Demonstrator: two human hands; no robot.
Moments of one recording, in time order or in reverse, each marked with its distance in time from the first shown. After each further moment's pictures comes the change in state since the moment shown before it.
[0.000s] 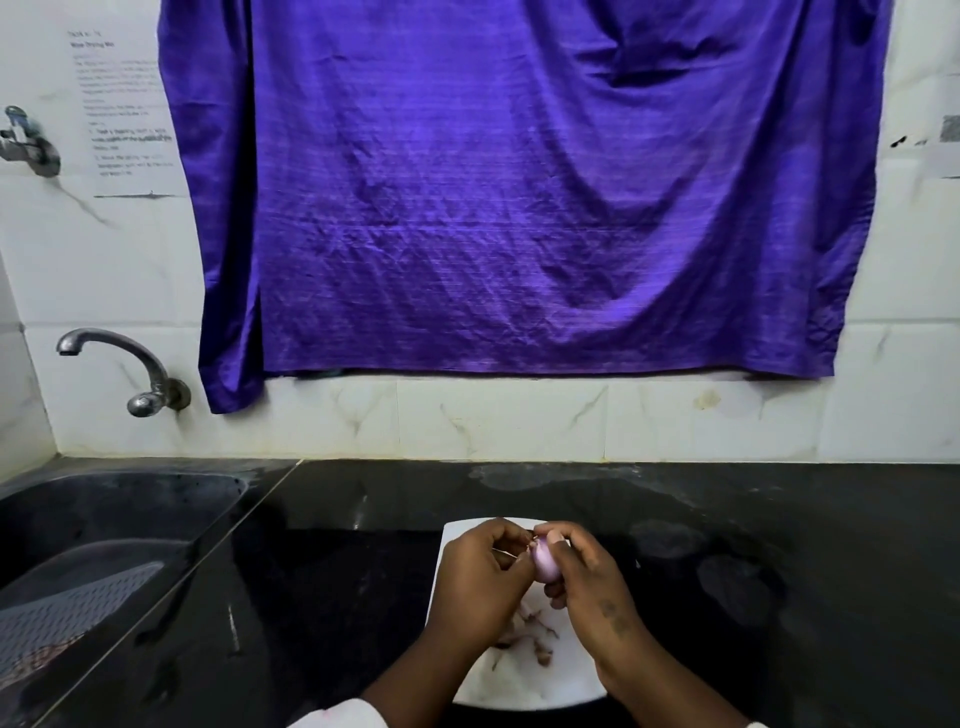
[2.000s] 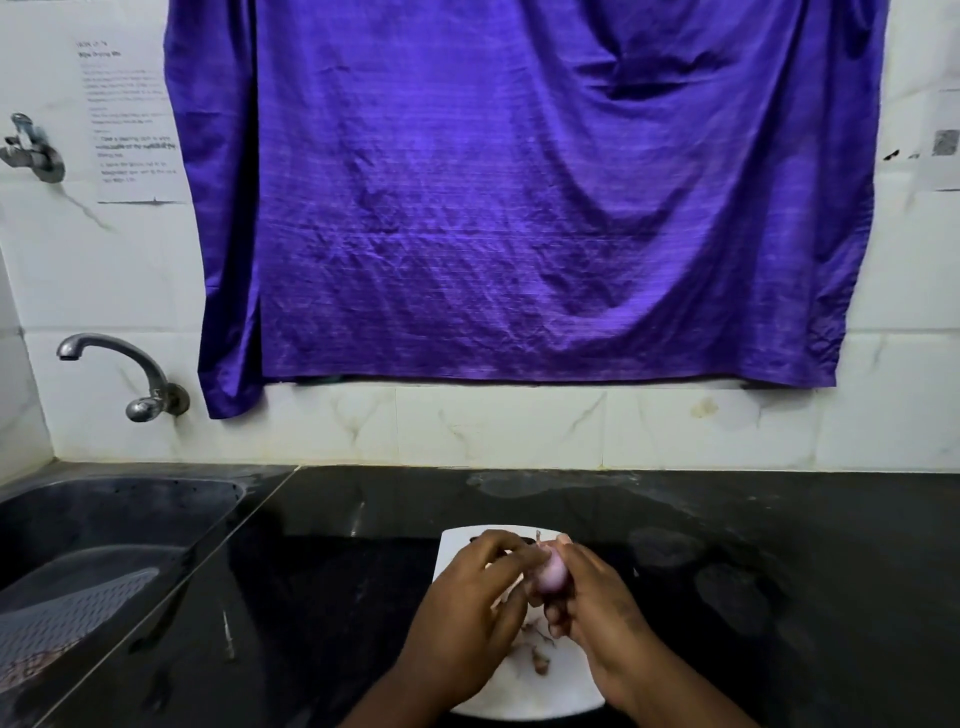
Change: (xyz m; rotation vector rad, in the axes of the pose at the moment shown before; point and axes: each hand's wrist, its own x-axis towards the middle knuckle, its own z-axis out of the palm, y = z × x) left_hand -0.023 -0.006 -0.023 0.382 -0.088 0.559; right_hand -0.003 -0.007 -0.004 0.255 -0.074 0.233
